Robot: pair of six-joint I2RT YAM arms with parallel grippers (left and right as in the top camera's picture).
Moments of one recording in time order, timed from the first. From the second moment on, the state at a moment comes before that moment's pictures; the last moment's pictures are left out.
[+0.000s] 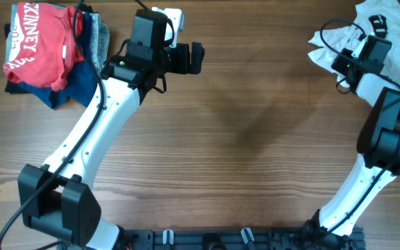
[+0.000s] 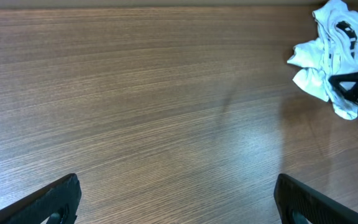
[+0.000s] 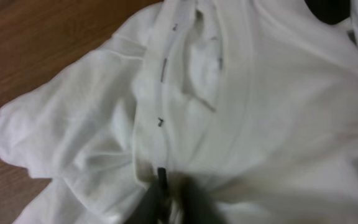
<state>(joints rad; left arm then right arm) -0.36 1.69 1.45 -0.49 0.17 -0.23 -0.34 2.21 1.36 0.09 -0.09 0.20</state>
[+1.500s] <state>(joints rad) 0.00 1.47 1.45 -0.63 0.14 -0.23 0.56 1.85 1.58 -0.62 -0.37 0.07</state>
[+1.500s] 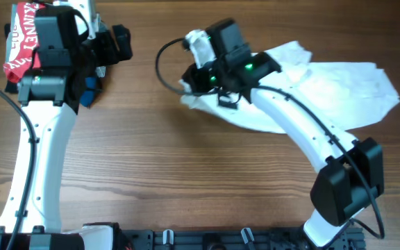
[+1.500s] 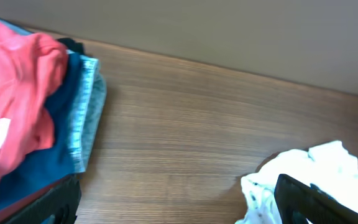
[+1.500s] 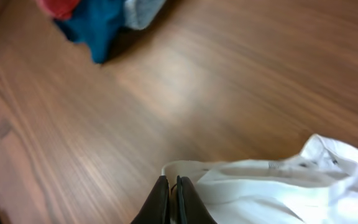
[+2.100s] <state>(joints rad) 0.01 1.47 1.45 -0.67 0.14 -0.23 0.45 1.85 1.70 -0.62 -0.36 0.06</state>
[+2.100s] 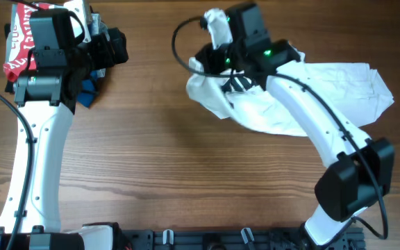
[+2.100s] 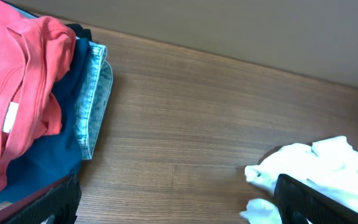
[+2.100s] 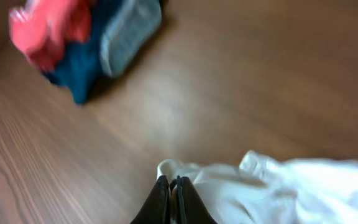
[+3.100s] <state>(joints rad) 0.01 1.47 1.45 -0.67 0.15 -0.23 0.23 1.77 2.65 -1.06 -0.33 -0.02</state>
